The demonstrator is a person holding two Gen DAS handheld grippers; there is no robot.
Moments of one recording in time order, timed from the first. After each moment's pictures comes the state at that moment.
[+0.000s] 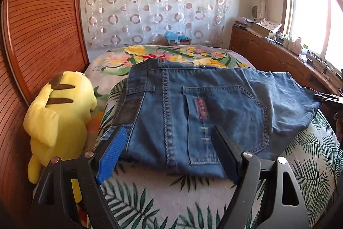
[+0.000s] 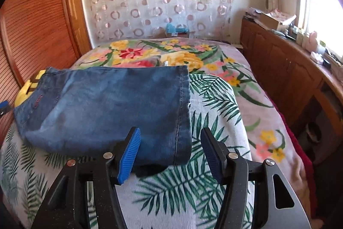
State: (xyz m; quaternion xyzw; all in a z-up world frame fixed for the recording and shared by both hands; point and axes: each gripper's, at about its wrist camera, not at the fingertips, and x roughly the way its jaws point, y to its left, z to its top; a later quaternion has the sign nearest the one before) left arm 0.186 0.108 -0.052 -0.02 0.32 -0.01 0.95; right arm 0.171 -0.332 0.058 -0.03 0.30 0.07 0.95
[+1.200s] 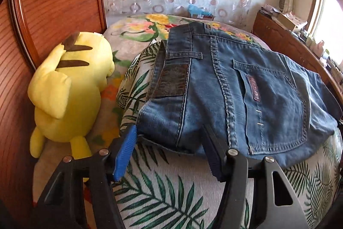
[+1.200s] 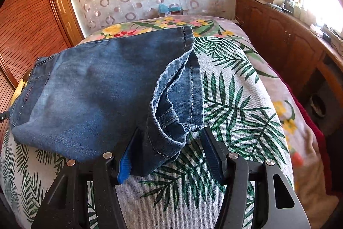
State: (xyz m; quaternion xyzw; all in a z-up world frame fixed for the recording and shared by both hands) left arm 0.221 0.163 -0.095 -0.07 0.41 0.05 0.91; right arm 0.192 -0.322 0.038 0.01 0.36 0.08 0.93
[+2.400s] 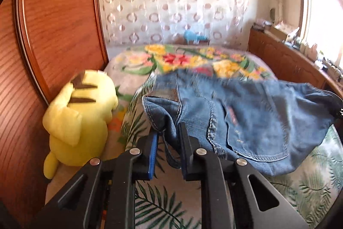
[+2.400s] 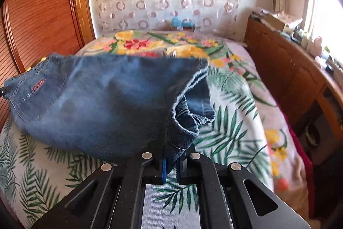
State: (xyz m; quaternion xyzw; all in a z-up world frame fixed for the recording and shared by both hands) left arm 0.184 0.135 -0.023 -0.02 0.31 0.05 0.95; right arm 0.163 -0.295 0.083 -0.05 0.30 0.09 0.95
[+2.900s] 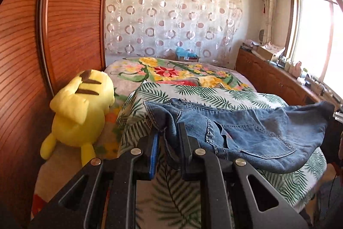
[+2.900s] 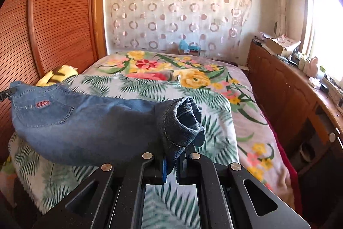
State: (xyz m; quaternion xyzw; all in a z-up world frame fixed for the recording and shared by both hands) left arm 0.065 0.140 -0.017 -0.08 0.26 0.02 0.96; right arm 0.034 -0.321 0.102 -0.07 0.24 0.13 0.96
